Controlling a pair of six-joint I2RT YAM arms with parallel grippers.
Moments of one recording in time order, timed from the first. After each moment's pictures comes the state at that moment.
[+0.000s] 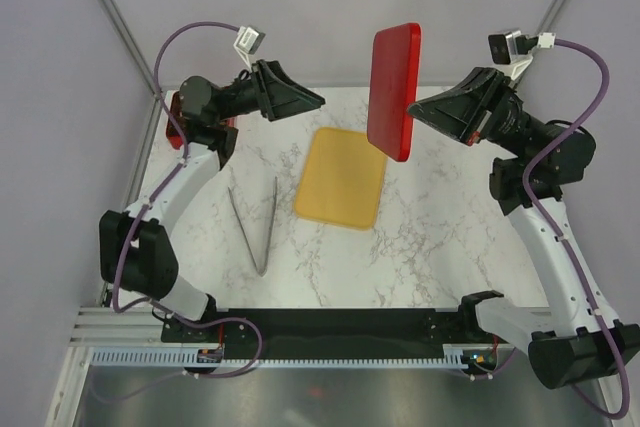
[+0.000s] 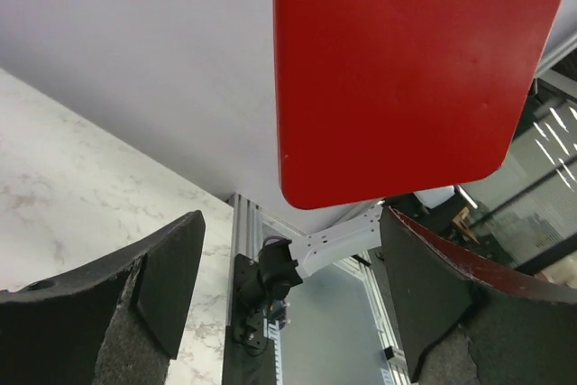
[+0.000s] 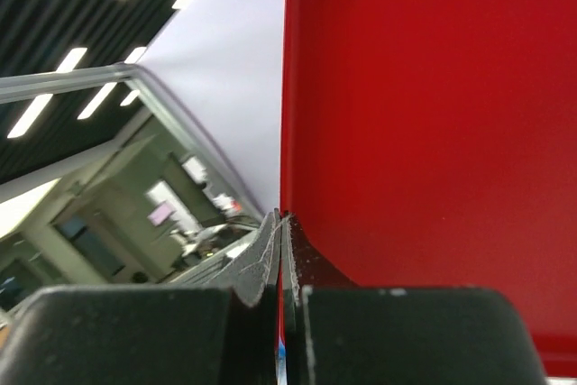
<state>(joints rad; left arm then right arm) -0.29 1.52 1.28 0.80 1.10 -1.25 0.18 1.08 1.21 0.77 -0.94 1.60</state>
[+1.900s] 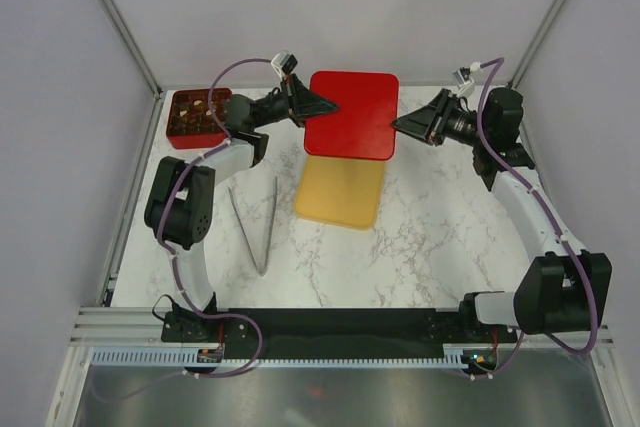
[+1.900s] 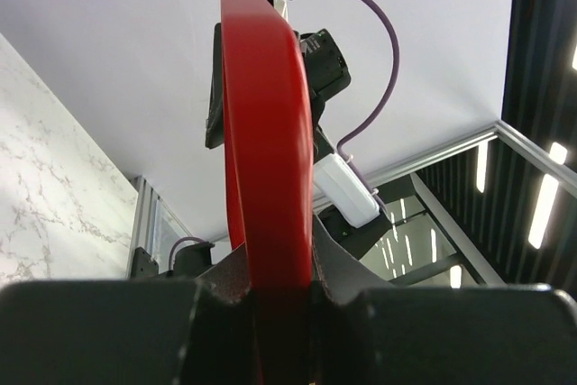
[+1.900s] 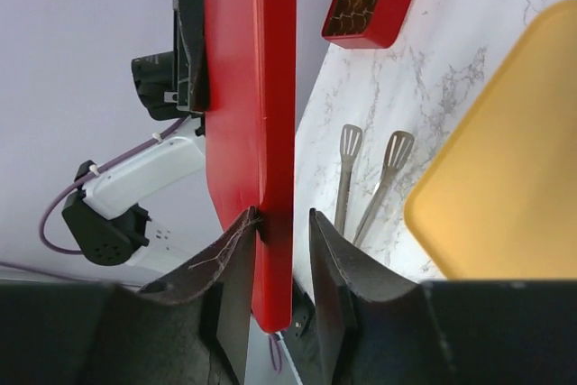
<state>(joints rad) -0.33 1.94 1.30 1.28 1.03 -1.82 0.04 1.32 1.07 0.10 -0.93 0.93</state>
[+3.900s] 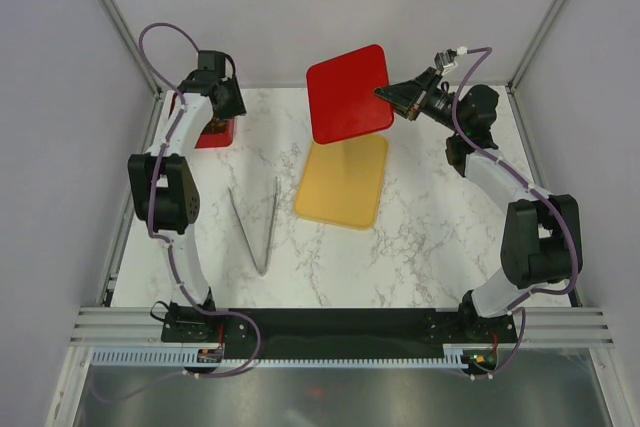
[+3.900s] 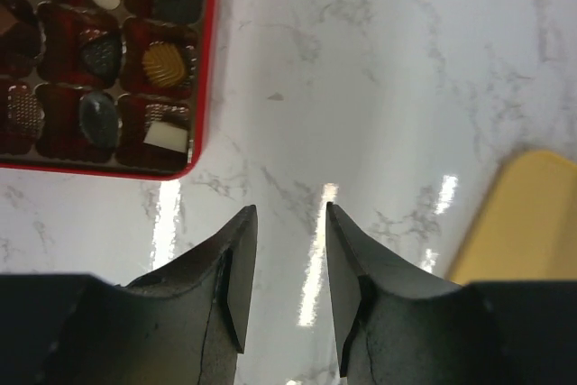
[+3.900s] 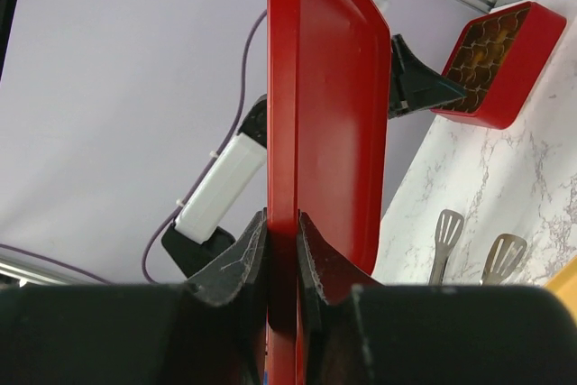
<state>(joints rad) -0.08 2.02 1.85 -0.64 -0.03 -0.30 0.13 1.60 1.10 0.80 -0.84 1.40</state>
